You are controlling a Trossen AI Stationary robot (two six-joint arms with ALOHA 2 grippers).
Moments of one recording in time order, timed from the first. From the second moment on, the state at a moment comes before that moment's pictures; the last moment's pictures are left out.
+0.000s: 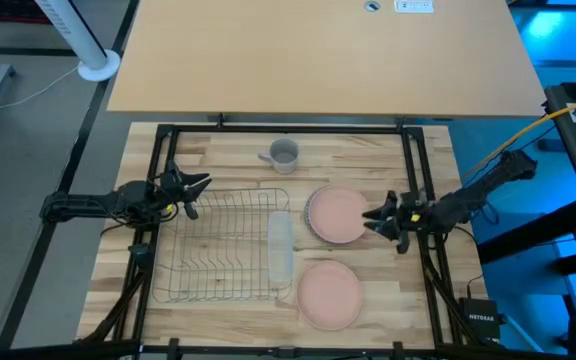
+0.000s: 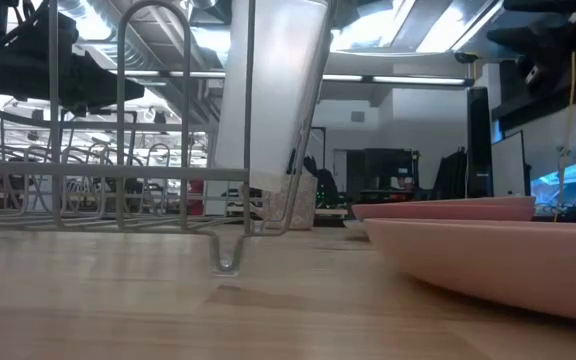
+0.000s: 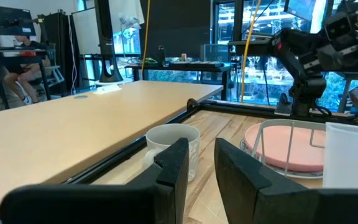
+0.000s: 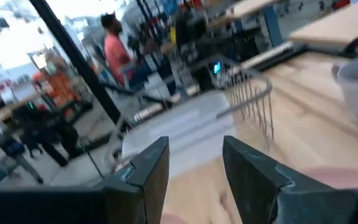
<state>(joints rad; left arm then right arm) -0.01 0.01 0.01 0.07 -0.54 0.06 0.59 0.50 0.26 0.16 0.56 0.51</state>
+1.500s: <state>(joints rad) -0.01 0.01 0.01 0.07 -0.54 0.06 0.59 1.49 0.77 -0.39 0.02 1.52</state>
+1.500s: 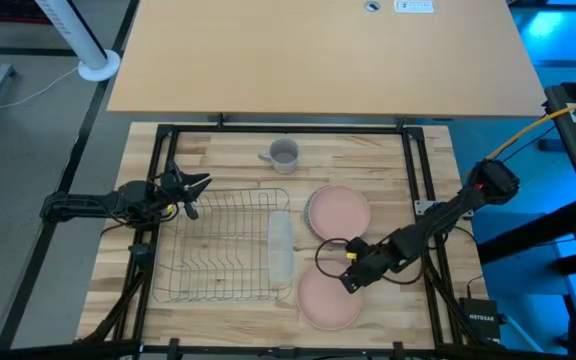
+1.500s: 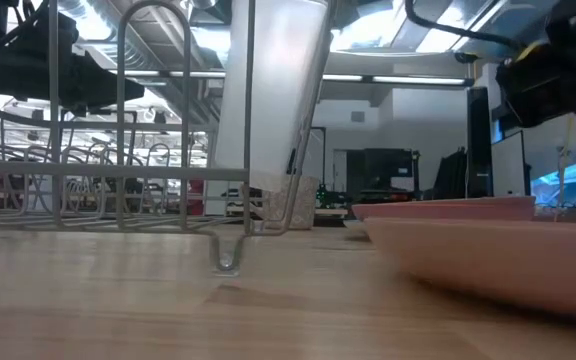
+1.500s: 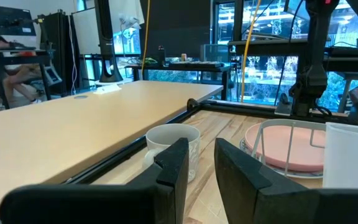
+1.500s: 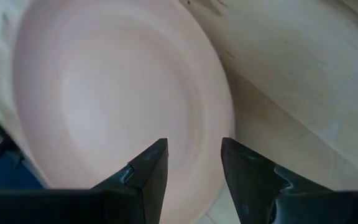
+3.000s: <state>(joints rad) -0.01 0.01 0.01 0.07 -0.54 0.05 0.59 1.57 0.91 -0.70 0.14 1.43</state>
